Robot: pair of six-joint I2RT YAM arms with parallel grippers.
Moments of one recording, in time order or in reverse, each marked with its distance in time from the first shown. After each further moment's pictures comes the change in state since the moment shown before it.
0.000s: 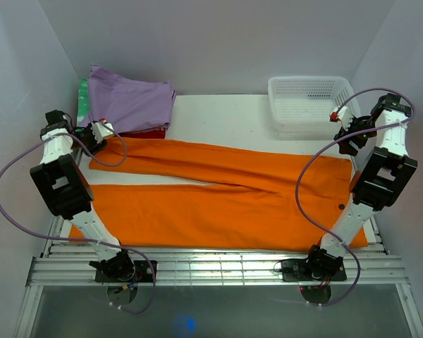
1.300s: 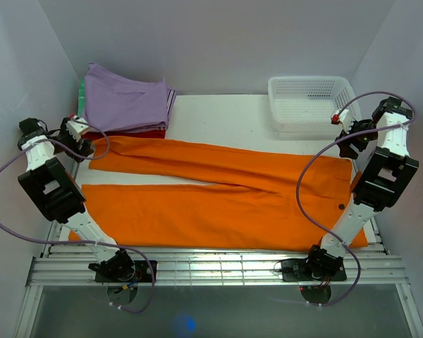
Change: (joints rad) left arm 0.161 0.007 0.013 0.066 0.160 -0.217; right arm -0.019 -0.001 -0.032 -0.002 -0.006 0.001
